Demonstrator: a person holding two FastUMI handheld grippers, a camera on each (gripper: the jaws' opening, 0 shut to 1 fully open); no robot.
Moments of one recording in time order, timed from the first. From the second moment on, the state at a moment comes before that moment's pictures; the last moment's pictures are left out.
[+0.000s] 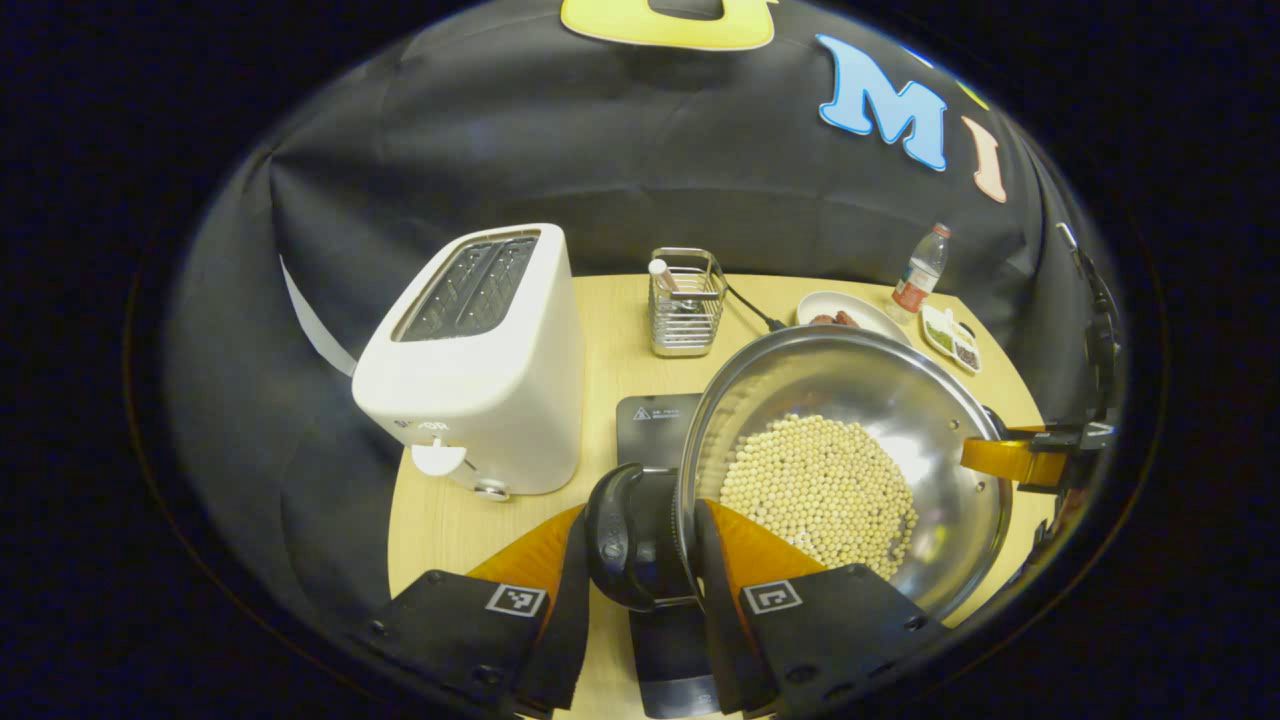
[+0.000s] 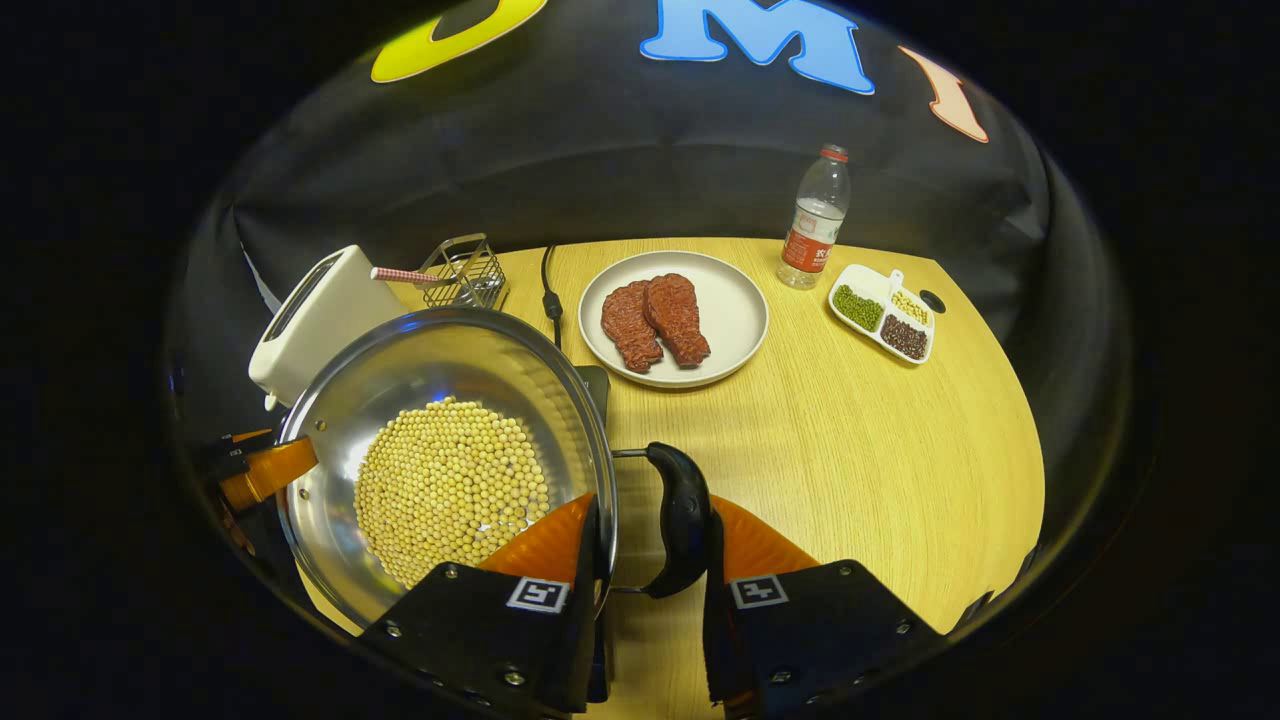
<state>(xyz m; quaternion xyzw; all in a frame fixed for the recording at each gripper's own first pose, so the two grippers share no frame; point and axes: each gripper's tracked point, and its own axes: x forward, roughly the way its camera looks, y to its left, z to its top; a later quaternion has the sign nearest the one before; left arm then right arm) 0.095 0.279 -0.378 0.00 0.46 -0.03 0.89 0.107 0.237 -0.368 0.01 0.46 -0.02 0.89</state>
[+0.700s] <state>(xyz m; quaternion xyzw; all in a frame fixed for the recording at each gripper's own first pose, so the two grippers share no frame) 0.092 0.284 -0.382 0.00 0.45 -0.02 0.89 0.112 0.247 -0.374 0.02 0.44 -0.03 0.90</state>
